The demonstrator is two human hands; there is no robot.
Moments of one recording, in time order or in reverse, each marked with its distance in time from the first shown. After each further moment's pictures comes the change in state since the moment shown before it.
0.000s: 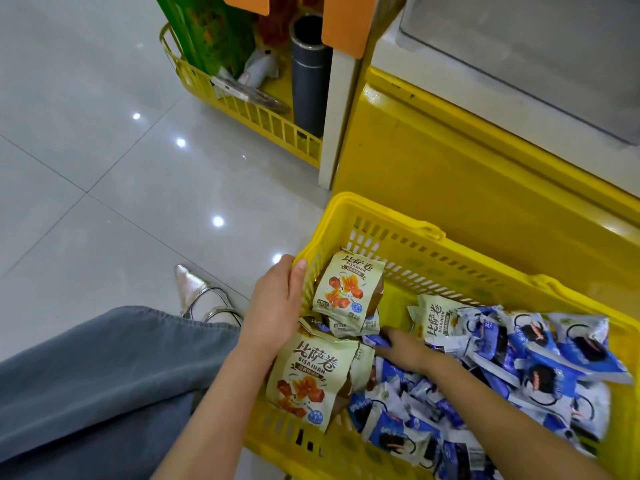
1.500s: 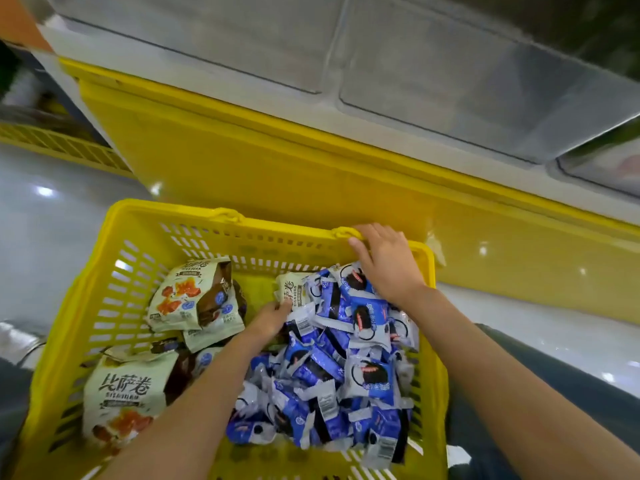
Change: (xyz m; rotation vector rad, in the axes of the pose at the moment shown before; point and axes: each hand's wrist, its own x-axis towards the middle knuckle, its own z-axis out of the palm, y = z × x) left_hand -0.012 0.053 0.216 -0.063 -0.730 -0.472; right_hand -0.136 0.099 -0.123 -0.212 0.973 -0.081
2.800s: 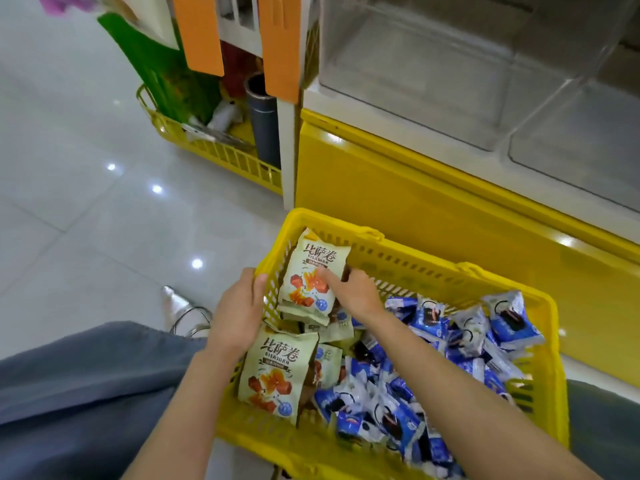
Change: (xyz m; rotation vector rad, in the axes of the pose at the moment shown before) left_hand -0.122 -0.070 -0.174 0.195 0.768 0.431; right_hand 0.023 -0.201 0.078 0.668 -0.358 0.312
